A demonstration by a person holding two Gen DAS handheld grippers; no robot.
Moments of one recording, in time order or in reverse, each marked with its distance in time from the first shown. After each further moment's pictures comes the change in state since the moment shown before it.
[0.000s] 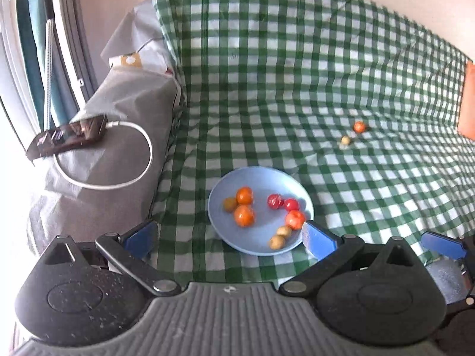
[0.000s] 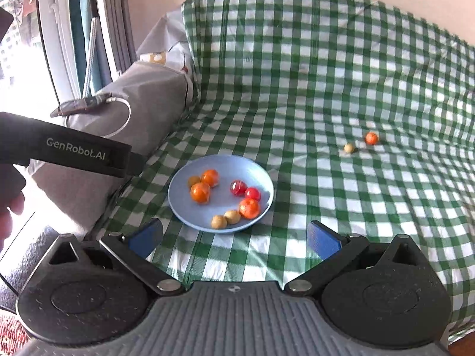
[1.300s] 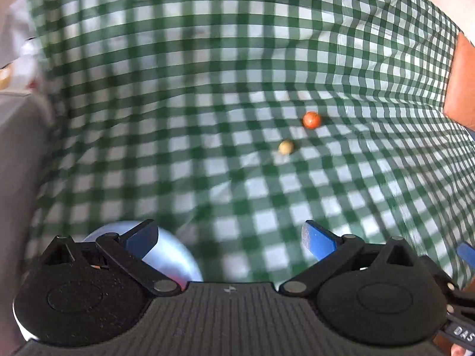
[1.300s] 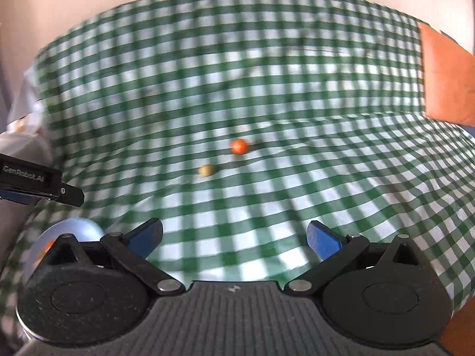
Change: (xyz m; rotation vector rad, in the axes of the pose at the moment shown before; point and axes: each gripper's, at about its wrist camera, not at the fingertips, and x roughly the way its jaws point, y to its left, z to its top) left arm 0.212 -0.186 0.110 0.086 0.155 -0.146; right arm 0.077 -0.237 0.006 0.312 -0.078 -0.307
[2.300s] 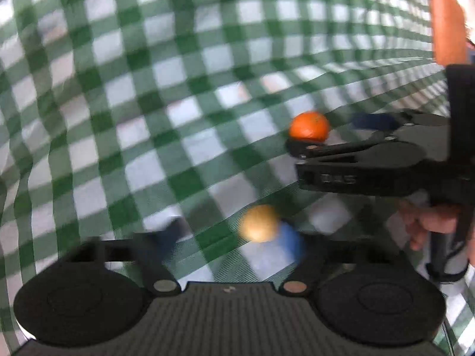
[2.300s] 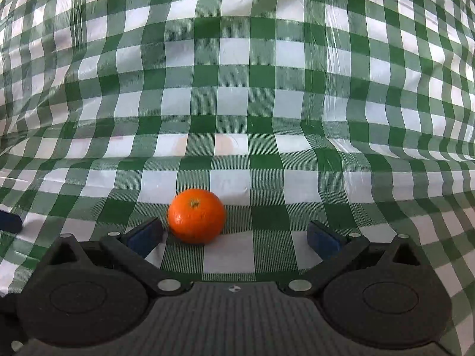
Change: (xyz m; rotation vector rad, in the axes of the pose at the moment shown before) left arm 0.233 -0.059 0.074 0.307 -0.054 -0.127; right arm 0.373 -0.015 0.087 -0.201 0.000 0.073
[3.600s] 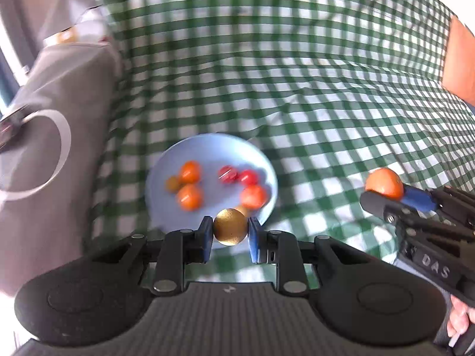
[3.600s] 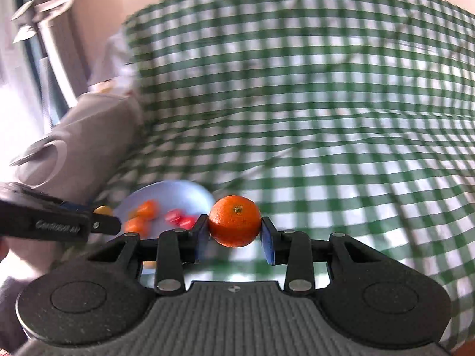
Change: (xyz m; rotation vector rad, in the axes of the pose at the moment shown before) left arm -0.399 0.047 -0.227 -0.301 0.111 0.176; right arm -0.428 0.197 -0.082 0.031 0.064 0.266
